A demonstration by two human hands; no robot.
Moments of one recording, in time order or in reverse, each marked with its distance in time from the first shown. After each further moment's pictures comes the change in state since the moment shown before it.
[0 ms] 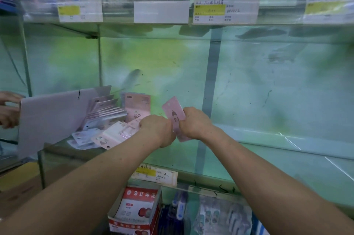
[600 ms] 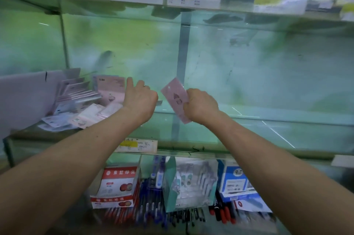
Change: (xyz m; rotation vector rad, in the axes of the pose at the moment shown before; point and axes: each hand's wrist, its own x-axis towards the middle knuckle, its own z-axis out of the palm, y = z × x) left_hand -0.028 0.007 -0.021 0.135 0.370 0.106; right_hand -0.076 0.026 -0.038 -0.161 0.178 0.131
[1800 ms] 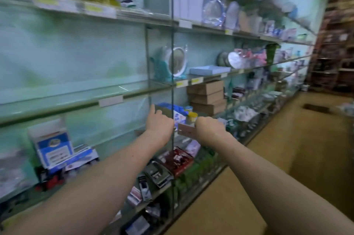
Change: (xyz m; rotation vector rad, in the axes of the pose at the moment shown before) left_hand -0.236 0.440 -0.290 -0.281 0.060 0.841; right_hand -0.460 0.307 -0.199 -0.408 -0.149 0.822
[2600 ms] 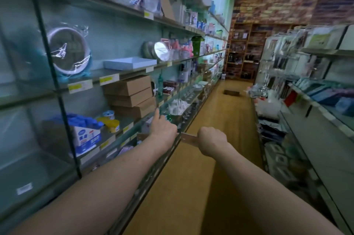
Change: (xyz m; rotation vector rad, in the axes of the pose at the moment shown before) left_hand 0.216 0.237 -0.036 -0.095 0.112 0.394; right_hand 0.065 0.256 0.025 -0.062 -0.088 0.471
